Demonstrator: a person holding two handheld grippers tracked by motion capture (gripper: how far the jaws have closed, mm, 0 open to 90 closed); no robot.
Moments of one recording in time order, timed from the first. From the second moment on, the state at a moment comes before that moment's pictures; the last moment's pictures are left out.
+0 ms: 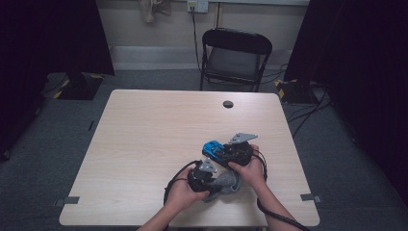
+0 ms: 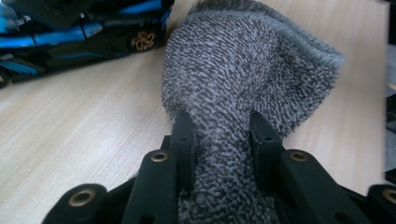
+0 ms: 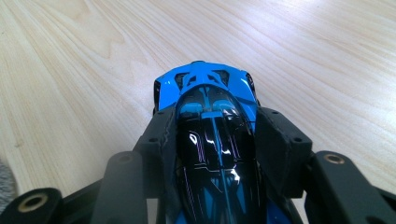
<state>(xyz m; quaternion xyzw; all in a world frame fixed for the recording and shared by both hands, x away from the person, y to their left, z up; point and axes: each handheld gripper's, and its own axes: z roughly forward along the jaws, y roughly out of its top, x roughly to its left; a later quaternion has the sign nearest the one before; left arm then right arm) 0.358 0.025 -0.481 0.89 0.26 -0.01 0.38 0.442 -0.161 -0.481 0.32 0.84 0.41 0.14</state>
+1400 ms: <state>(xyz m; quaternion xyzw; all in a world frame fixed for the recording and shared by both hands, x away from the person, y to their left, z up) 0.425 0.065 -0.481 0.85 0.38 0.05 0.36 0.440 -0.161 -0.482 0.31 0.84 0.41 0.15</state>
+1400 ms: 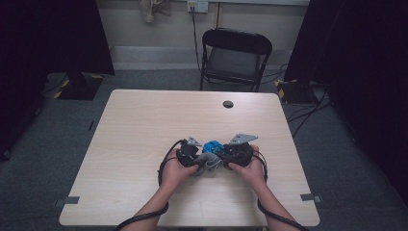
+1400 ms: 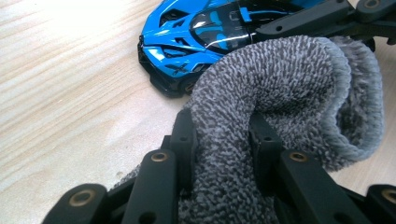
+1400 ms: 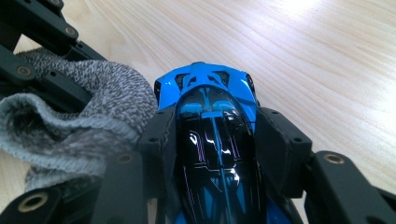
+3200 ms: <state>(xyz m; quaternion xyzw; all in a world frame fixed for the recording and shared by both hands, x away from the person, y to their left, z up) 0.444 0.119 -0.477 0.81 0.47 0.11 0.35 0.439 -0.163 -0.484 0.31 0.84 0.42 0.15</state>
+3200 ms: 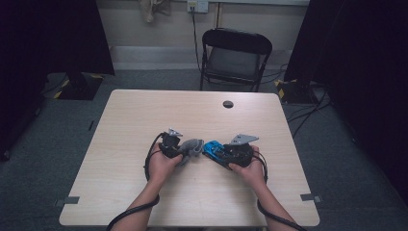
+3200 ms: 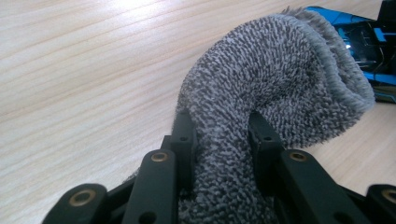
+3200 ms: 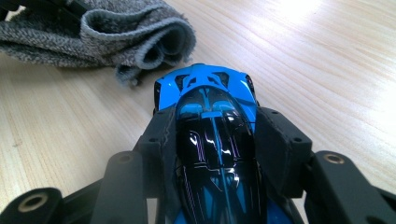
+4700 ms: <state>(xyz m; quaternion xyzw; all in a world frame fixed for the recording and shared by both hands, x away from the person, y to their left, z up) 0.370 0.009 -0.477 0.88 0.27 0.01 0.39 0.441 -0.163 -0.483 0.32 0.84 0.41 0.15</state>
